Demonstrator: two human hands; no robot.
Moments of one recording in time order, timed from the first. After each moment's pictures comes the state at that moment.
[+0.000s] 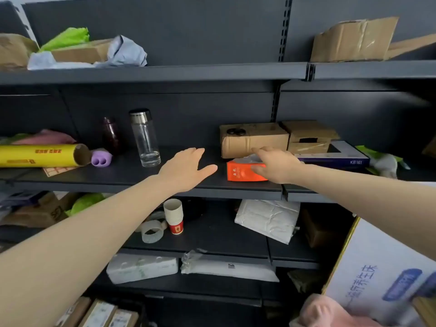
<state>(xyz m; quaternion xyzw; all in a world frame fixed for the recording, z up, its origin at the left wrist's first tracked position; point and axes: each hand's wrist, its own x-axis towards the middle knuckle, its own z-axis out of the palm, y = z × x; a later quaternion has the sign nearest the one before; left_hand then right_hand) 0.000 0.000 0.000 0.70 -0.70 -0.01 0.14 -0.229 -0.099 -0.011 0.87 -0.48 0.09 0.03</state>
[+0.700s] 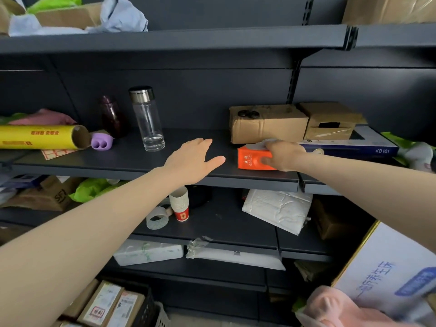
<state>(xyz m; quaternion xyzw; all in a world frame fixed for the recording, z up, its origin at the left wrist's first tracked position) 0.015 -0.025 -0.026 0.71 -0.69 -0.02 0.12 -0.207 -0.154 -0.045 0.84 -0.53 0.02 0.00</state>
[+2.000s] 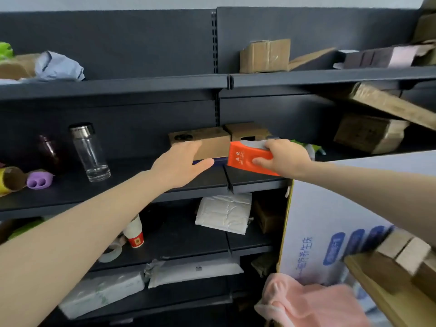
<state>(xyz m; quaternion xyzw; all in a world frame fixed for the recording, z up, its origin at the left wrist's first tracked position) -0.106 0.011 0.029 0.59 -0.79 0.02 0.19 -0.375 -0.034 0.015 0.78 -0.59 0.20 0.11</state>
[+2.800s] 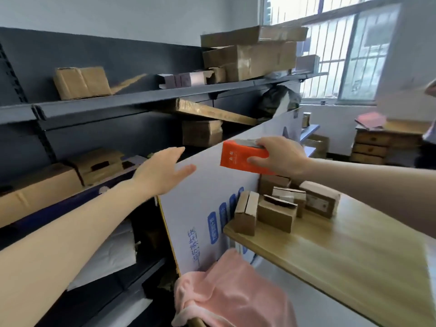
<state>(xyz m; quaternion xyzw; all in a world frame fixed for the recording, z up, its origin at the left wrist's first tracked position) -0.346 0.057 0.042 0.30 -0.93 -0.03 0.20 -0.586 0.220 0.036 0.56 -0.78 0.23 0.16</state>
